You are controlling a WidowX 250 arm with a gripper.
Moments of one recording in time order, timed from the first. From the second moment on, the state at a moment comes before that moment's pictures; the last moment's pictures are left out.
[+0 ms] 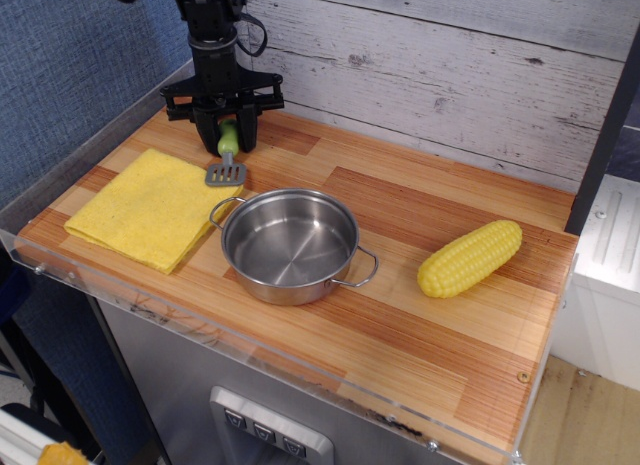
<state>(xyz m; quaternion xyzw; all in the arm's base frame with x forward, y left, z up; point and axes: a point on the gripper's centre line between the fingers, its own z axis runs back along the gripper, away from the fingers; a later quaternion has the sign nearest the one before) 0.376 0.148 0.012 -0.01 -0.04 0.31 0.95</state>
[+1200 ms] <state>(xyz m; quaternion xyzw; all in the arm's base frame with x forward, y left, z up) 0.382 0.082 0.131 -0.03 -0.10 0.21 0.97</state>
